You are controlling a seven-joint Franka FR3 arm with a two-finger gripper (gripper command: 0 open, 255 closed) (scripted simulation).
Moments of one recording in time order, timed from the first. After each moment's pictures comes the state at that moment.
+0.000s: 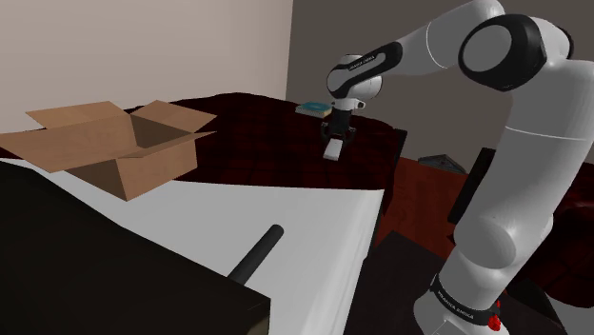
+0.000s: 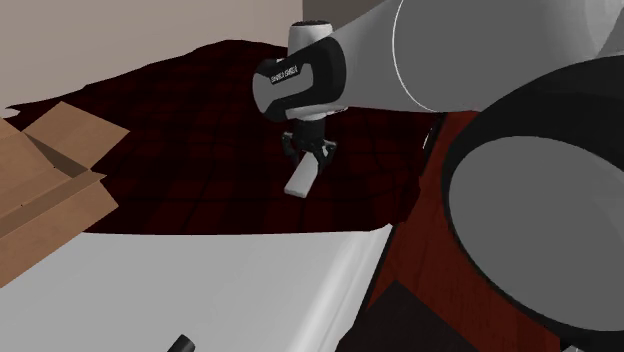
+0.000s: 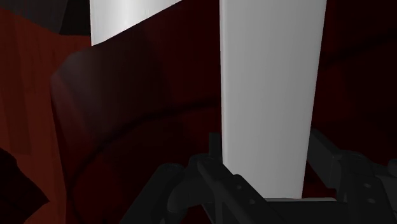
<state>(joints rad) -0.24 0.11 -0.11 -1.96 0.04 2.08 0.70</state>
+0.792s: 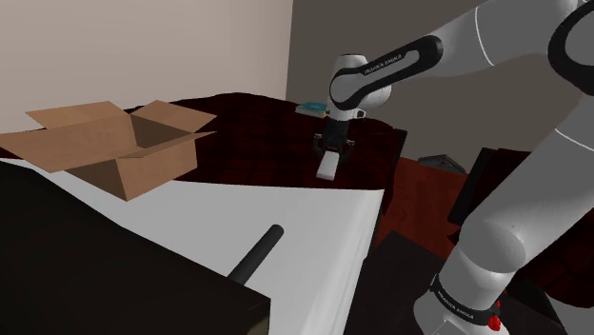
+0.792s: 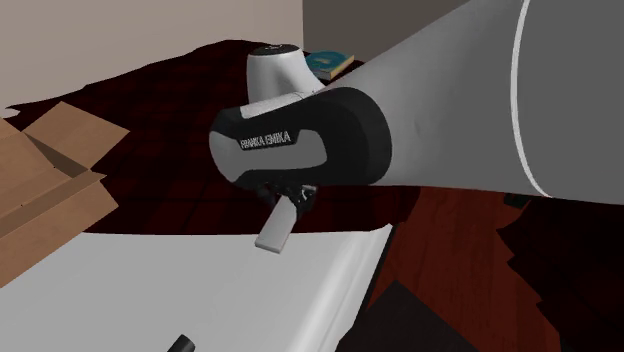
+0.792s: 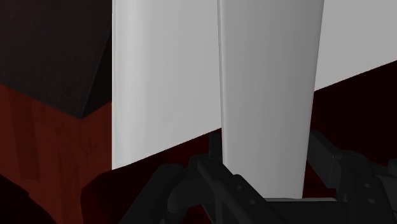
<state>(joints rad) -0.13 -0.21 0.01 -2.33 0.02 2.14 0.92</state>
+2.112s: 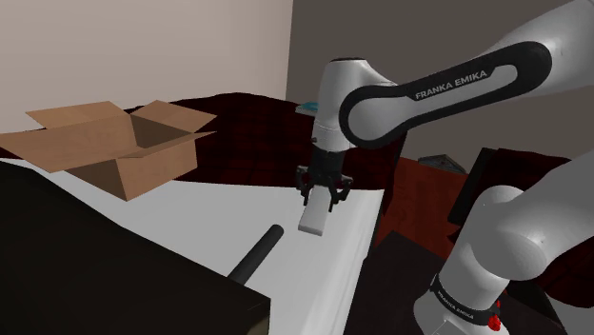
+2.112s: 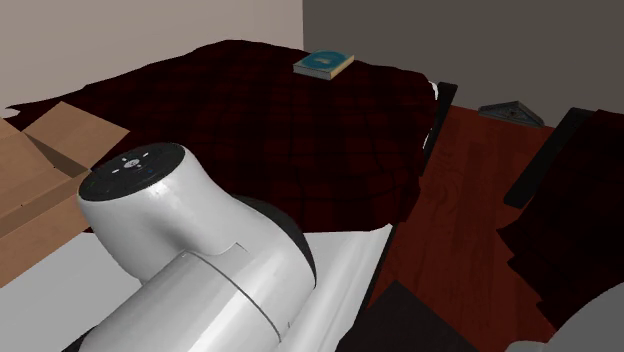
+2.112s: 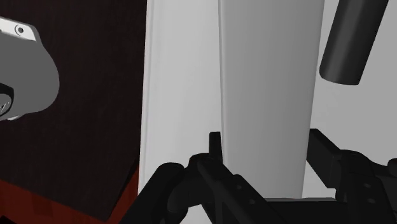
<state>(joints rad) 0.10 -0.53 0.31 -2.62 0.20 2.12 1.33</state>
